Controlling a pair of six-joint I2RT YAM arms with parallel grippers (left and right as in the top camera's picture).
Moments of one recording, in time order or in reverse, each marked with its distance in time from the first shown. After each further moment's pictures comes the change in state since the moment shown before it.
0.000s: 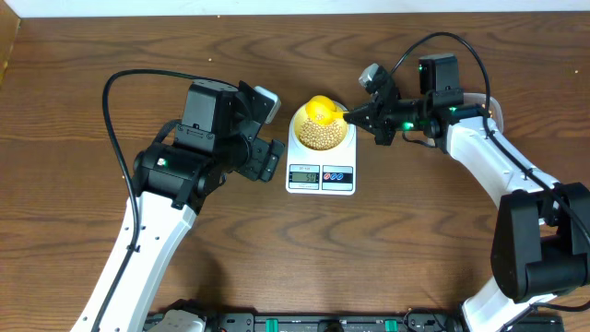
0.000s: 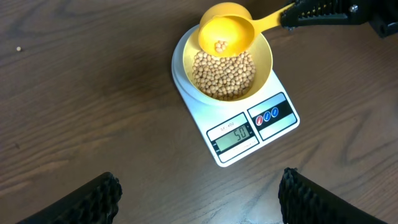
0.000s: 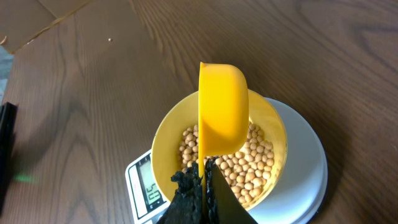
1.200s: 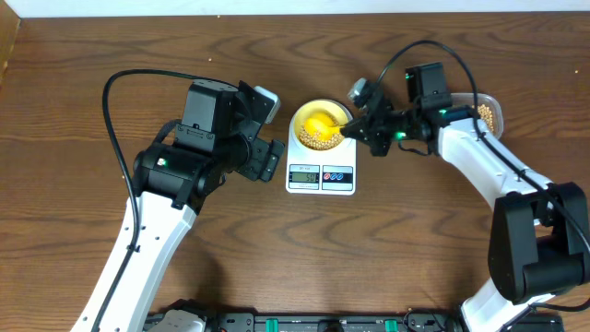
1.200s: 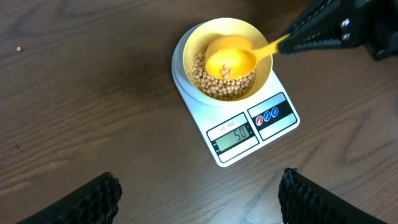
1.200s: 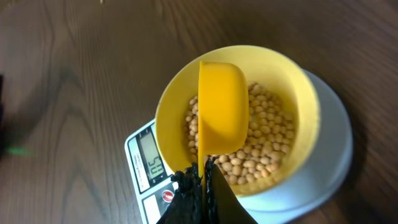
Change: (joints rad) left arm 0.000 0.000 0.000 0.000 0.000 0.000; right arm 0.032 0.000 -0.002 -0.126 0.079 -0.089
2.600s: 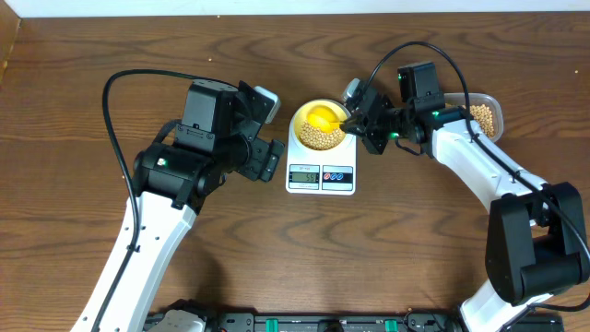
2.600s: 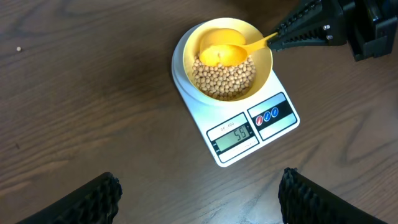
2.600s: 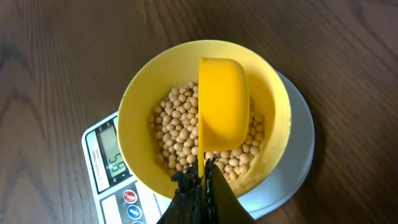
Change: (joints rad) left arm 0.000 0.000 0.000 0.000 0.000 0.000; right arm 0.047 0.000 -0.001 0.042 0.161 -0.072
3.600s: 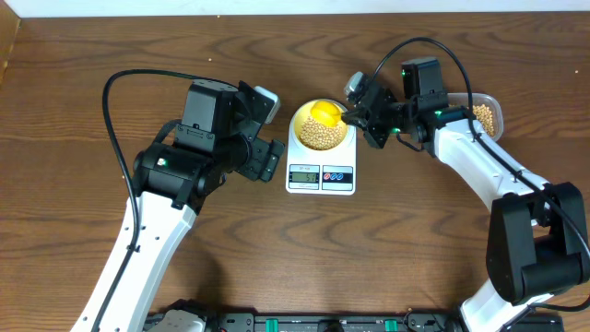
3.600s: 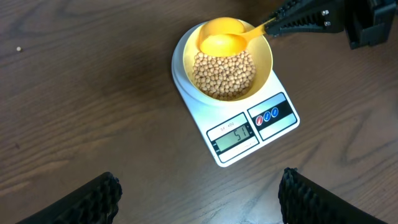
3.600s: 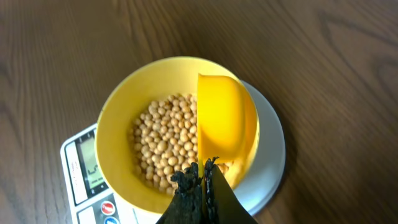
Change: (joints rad) left arm 0.000 0.000 0.000 0.000 0.000 0.000; right arm -0.013 0.000 0.000 0.067 0.023 0.000
